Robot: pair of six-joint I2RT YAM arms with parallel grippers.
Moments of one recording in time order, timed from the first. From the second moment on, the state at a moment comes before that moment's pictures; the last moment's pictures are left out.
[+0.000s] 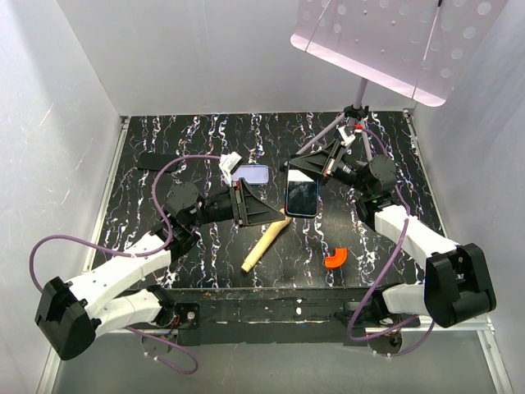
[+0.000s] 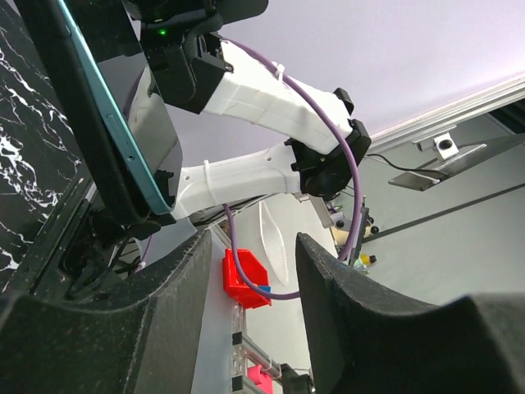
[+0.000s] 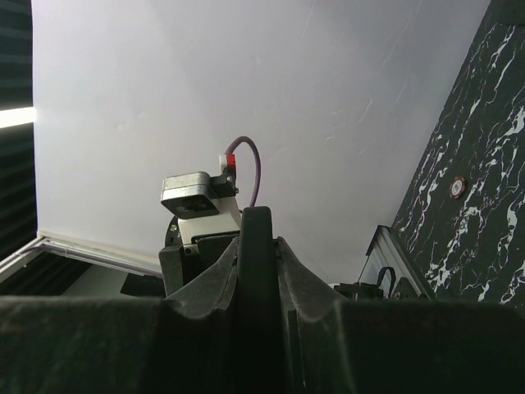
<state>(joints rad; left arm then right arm) -0.75 1.03 0.73 0.50 0.69 -1.23 0.36 1.28 0.73 0.85 -0.78 1.61</state>
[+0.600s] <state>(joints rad) -0.76 1.11 0.71 0.55 0.65 -1.26 0.37 1.26 0.73 0.80 -0.77 1.58</state>
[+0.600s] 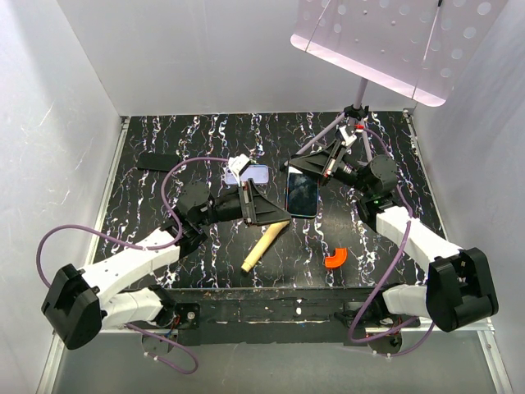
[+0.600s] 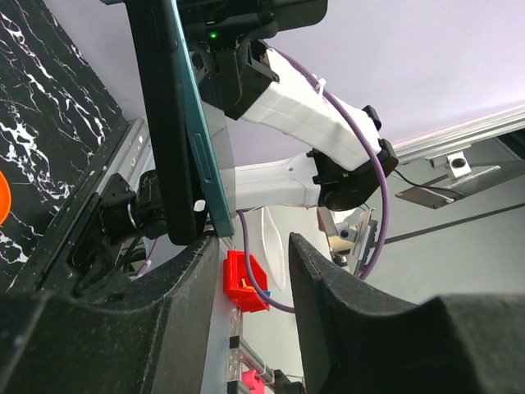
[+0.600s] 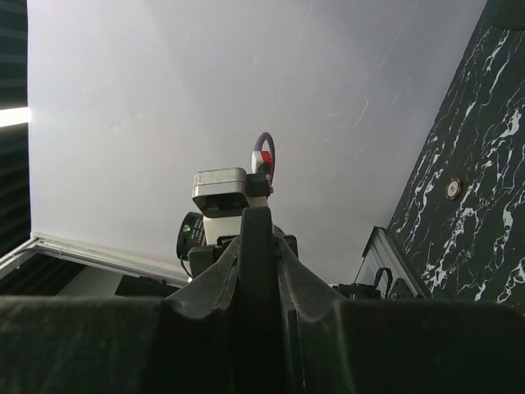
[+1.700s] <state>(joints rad) -0.69 1.28 0.82 0.60 0.67 -1.25 0.42 1.02 0.95 -0.01 -0.80 1.00</state>
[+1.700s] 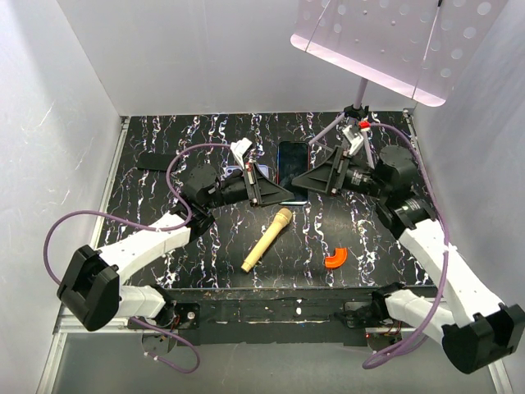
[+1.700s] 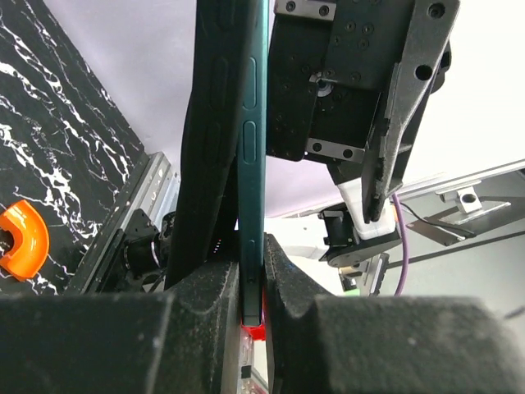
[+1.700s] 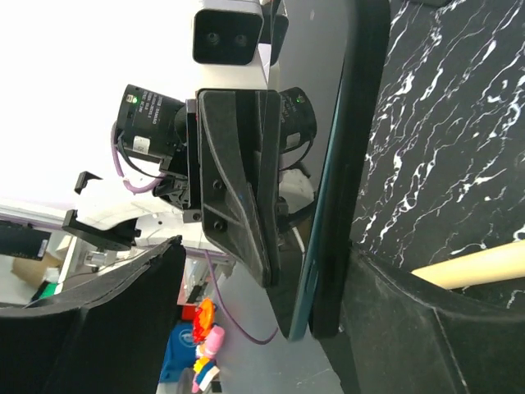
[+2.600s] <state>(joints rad) -0.66 1.25 0.86 0.73 0.51 -1.46 0.43 0.81 0.76 0.13 -0.64 1.05</state>
